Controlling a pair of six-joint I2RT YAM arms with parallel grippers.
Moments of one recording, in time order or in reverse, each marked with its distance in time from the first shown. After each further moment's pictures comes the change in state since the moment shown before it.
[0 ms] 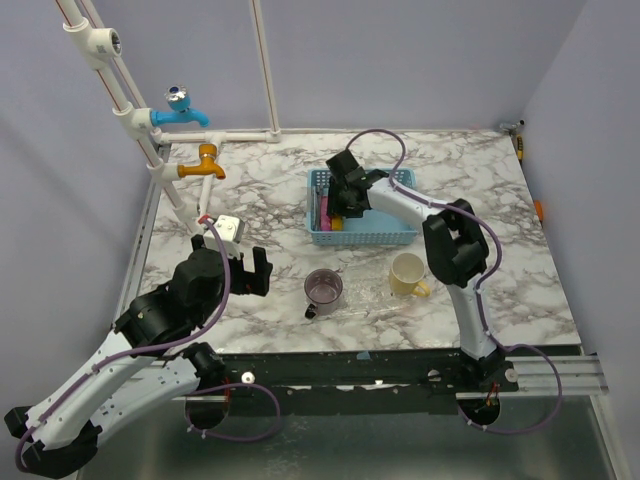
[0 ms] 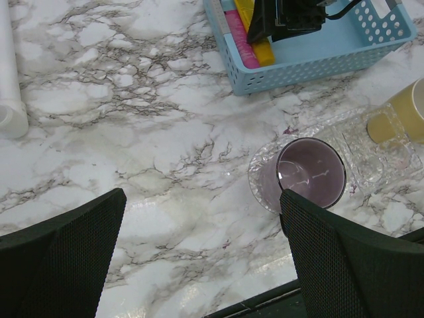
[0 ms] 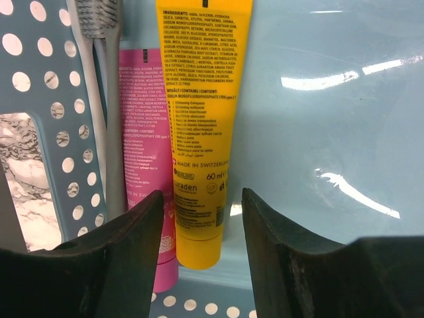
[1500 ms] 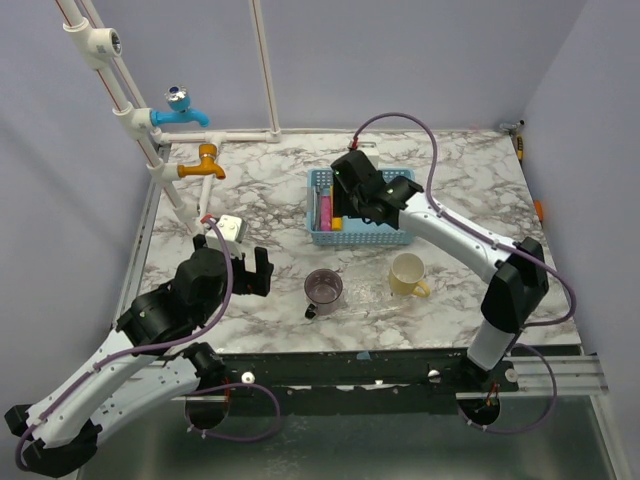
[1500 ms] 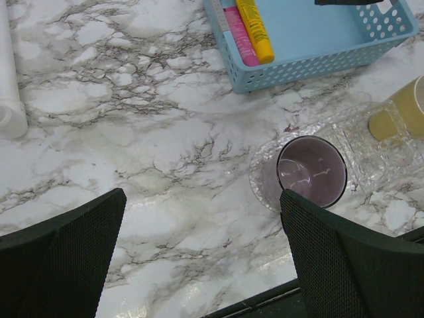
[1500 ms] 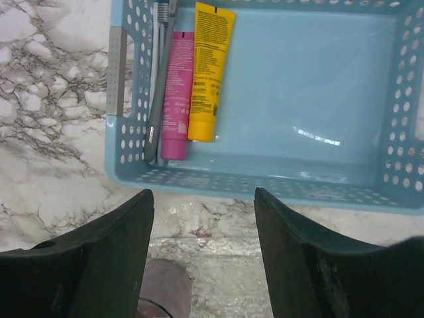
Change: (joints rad) left arm -0.005 0.012 0.000 0.000 0.000 0.003; right arm 0.174 -0.499 -0.198 -0.130 0.271 -0.038
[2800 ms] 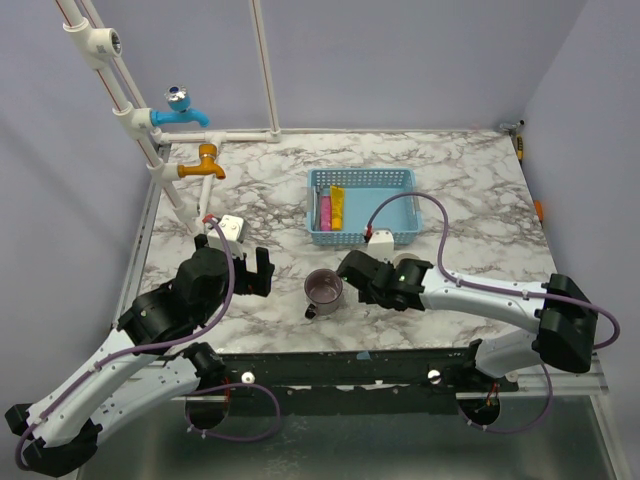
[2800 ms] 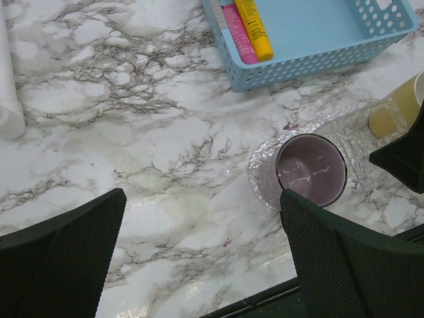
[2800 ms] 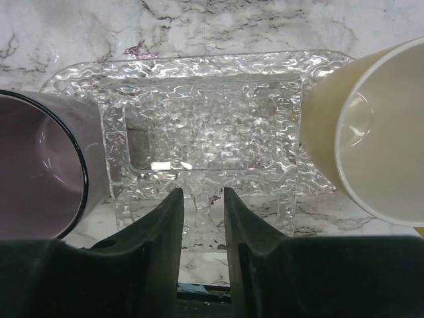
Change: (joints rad) left arm -0.001 0.005 0.000 0.001 0.007 0.004; right arm 0.320 -0.314 -0.623 0.000 0.097 0.362
